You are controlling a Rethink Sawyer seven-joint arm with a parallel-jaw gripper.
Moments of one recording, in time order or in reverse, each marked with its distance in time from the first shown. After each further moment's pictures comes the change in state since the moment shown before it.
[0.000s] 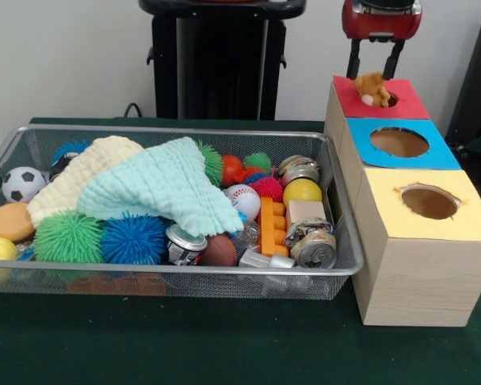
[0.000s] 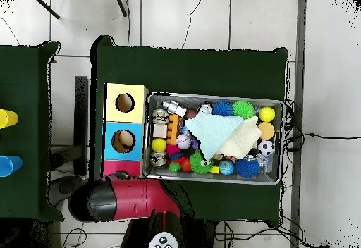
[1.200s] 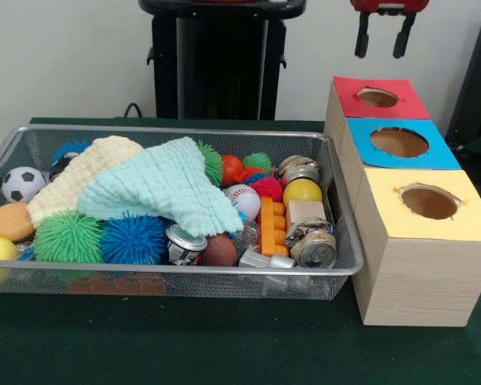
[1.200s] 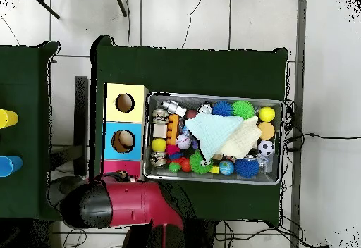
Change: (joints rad) arm -0.004 -0.102 0.000 -0.002 0.000 0.053 0.000
